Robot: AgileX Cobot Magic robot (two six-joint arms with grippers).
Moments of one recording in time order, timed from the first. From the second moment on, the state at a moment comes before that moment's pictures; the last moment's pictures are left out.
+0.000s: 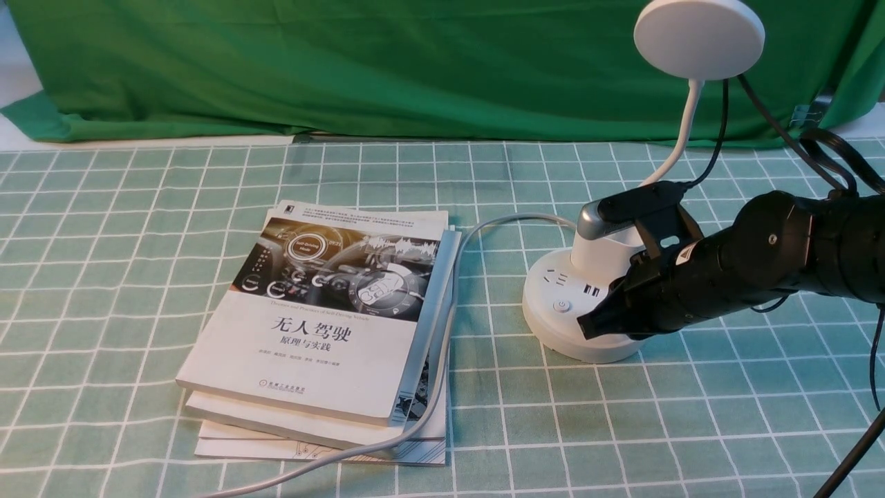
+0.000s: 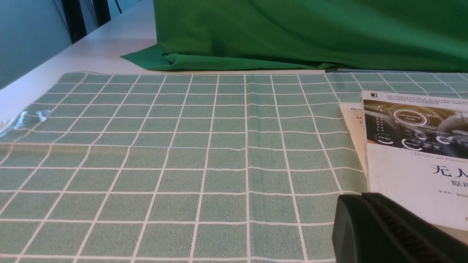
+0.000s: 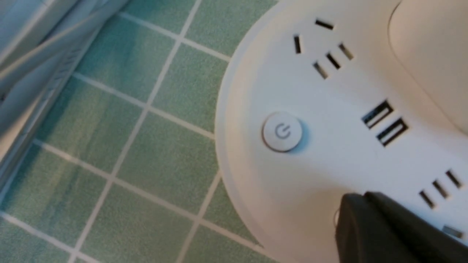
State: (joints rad) right arm 0.40 1.81 -1.03 0.38 0.33 -0.42; left arm 0.07 0.00 0.01 -0.05 0.21 0.06
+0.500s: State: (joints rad) right arm 0.40 1.83 -1.04 0.38 0.33 -0.42; left arm 0.07 0.00 0.01 -0.05 0.21 0.06
